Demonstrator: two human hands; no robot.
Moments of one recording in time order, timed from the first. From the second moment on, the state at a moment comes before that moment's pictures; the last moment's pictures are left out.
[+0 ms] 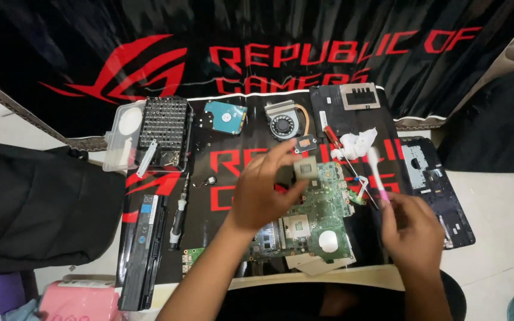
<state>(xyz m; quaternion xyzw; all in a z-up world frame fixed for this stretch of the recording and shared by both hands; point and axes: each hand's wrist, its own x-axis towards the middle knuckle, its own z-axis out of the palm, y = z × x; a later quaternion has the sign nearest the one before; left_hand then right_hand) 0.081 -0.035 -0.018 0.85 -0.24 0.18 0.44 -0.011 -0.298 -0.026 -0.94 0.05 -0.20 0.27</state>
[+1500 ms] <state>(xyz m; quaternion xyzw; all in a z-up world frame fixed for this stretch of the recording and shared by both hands) 0.099 -0.033 -0.023 0.79 -0.27 0.31 0.45 0.007 -0.239 -0.017 -0.90 -0.15 -0.20 0.36</state>
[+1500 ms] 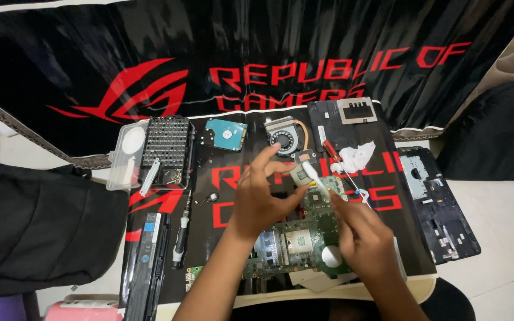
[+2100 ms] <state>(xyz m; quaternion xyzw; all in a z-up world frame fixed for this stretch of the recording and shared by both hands) 0.095 -0.033 -0.013 0.84 -0.22 0.30 0.40 0.001 -0.243 -0.024 -0.93 -0.14 -0.21 0.26</state>
